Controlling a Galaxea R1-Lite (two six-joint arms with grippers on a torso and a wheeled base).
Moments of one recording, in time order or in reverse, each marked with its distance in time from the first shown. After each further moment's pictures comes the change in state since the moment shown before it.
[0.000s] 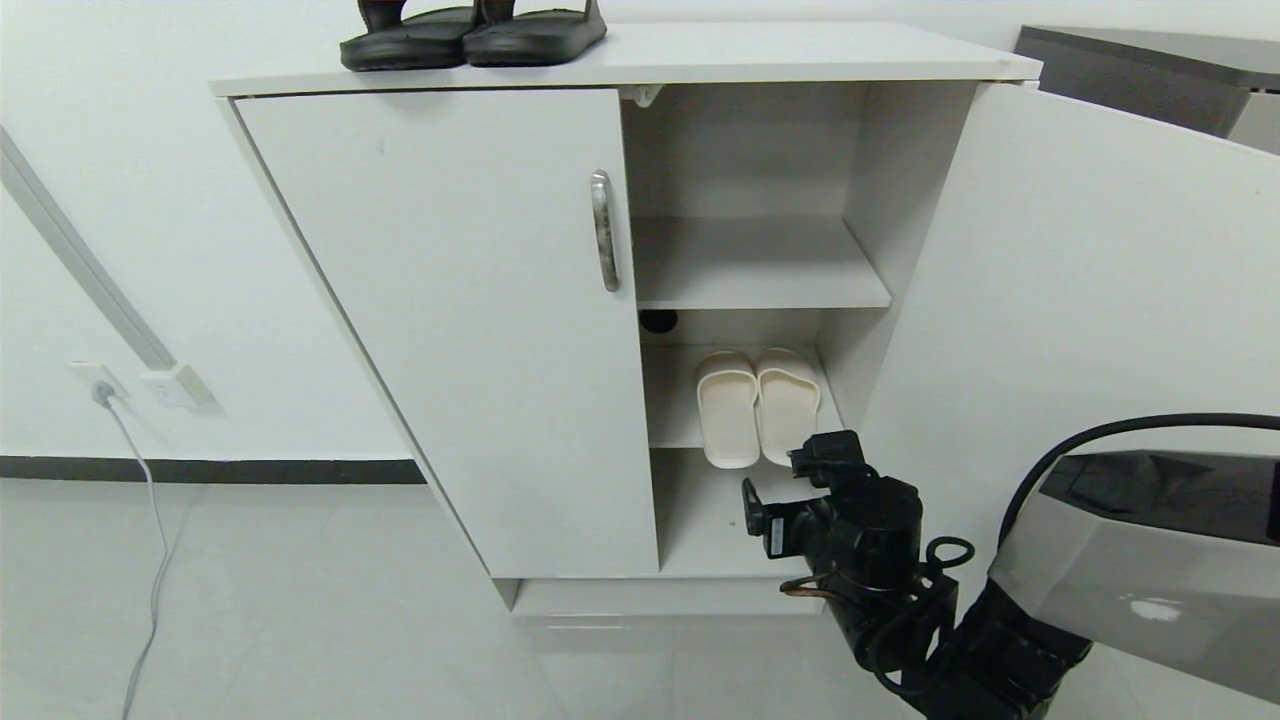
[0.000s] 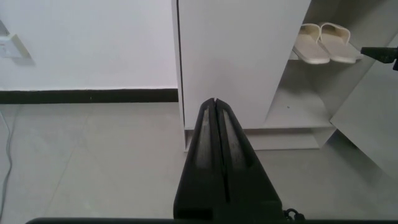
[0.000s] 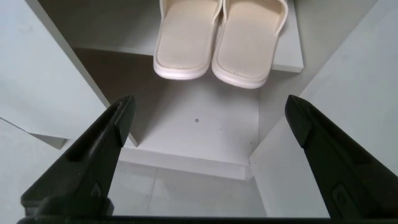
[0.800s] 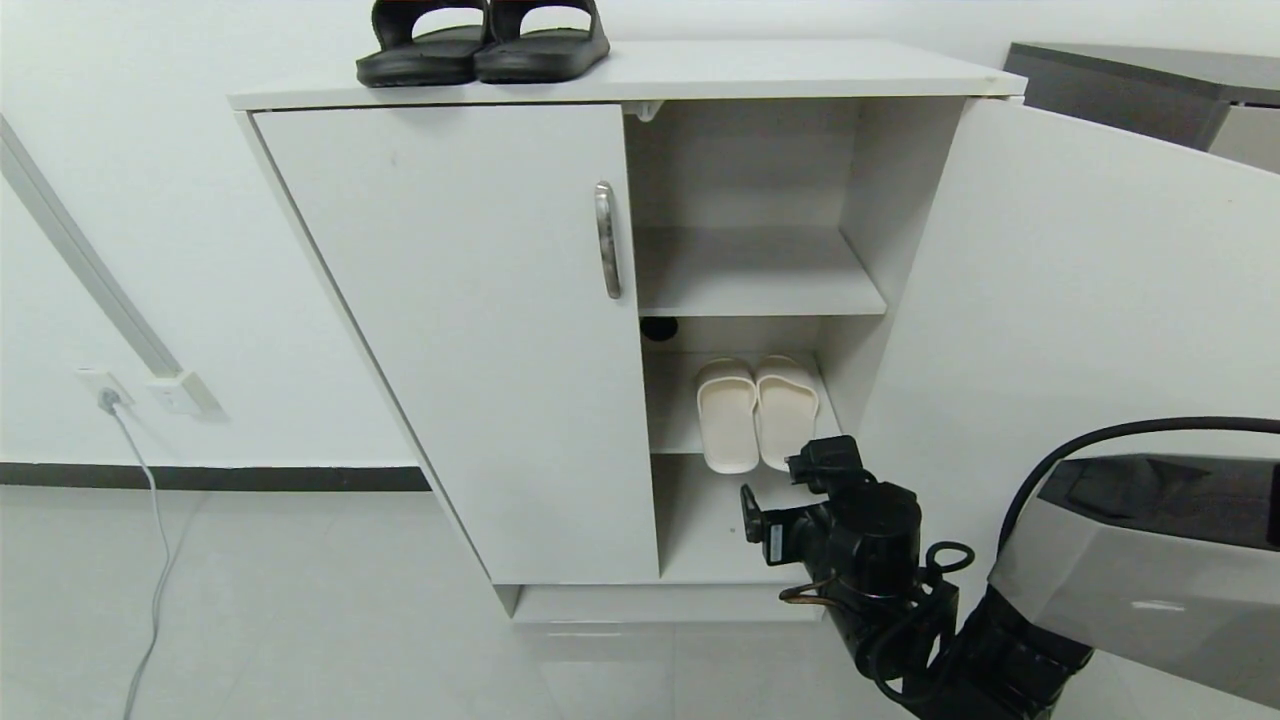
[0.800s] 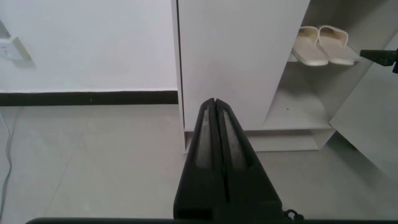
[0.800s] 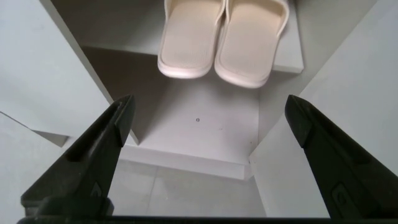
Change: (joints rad) left arm 0.000 0.000 0.000 0.000 -0.001 0.000; right arm 0.008 0.000 0.013 0.000 0.000 -0.002
